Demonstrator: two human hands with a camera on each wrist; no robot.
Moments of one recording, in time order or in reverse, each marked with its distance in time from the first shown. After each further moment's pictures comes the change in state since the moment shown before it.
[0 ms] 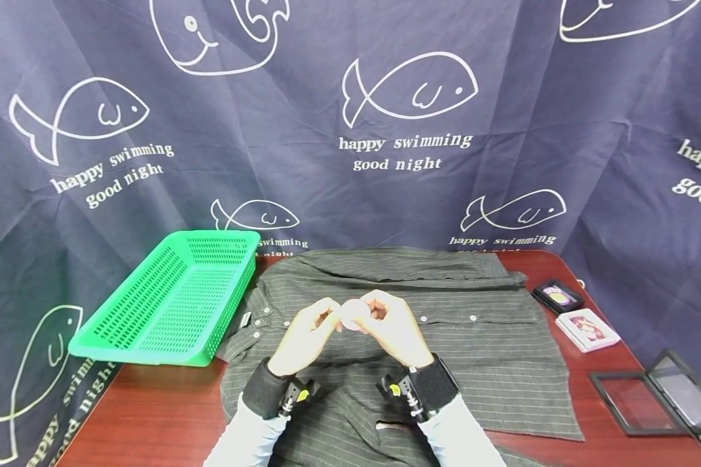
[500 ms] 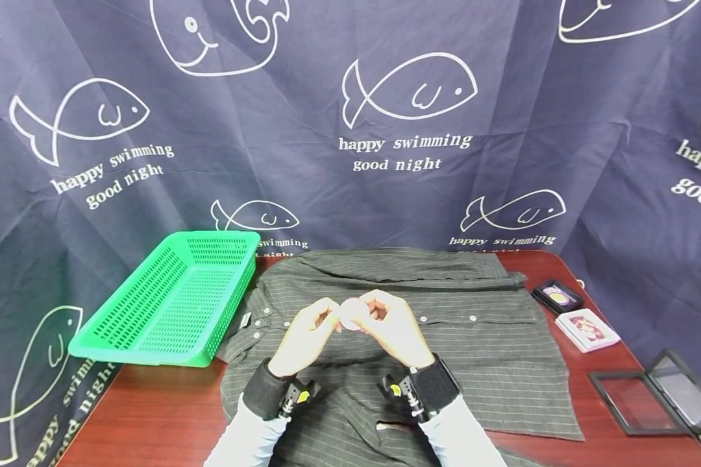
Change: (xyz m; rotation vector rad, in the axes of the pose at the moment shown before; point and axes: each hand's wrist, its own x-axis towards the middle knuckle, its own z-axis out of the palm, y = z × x) left_hand -0.001 0.001 0.002 -0.020 0.027 -0.023; right_hand 0.000 -0.003 -0.001 0.006 -0.015 0.008
